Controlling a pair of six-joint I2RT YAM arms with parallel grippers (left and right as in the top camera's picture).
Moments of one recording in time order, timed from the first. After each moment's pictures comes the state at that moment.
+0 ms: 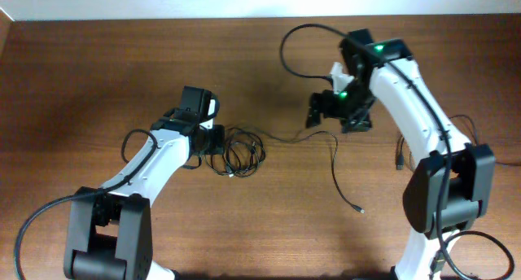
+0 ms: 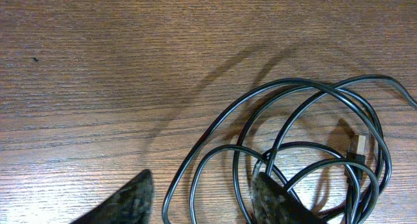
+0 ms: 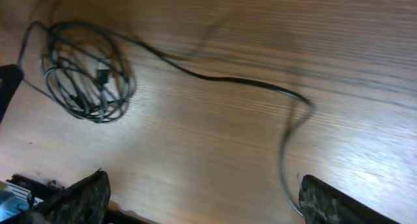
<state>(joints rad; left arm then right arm) -0.20 1.69 1.02 -0.55 0.03 -0.20 0.25 2.00 1.76 -1.32 -0.35 0.24</state>
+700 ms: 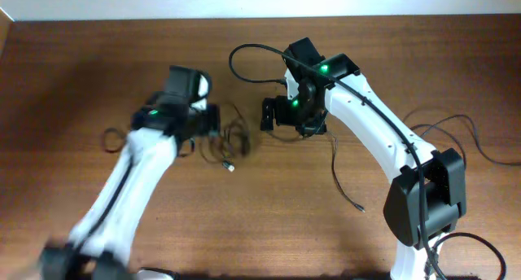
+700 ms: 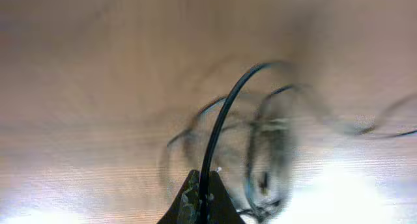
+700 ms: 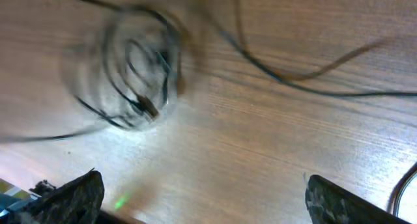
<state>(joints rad) -0.20 1.51 1.21 -0.72 0.03 -0.20 0.48 2.00 1.76 -1.14 -0.35 0.45</state>
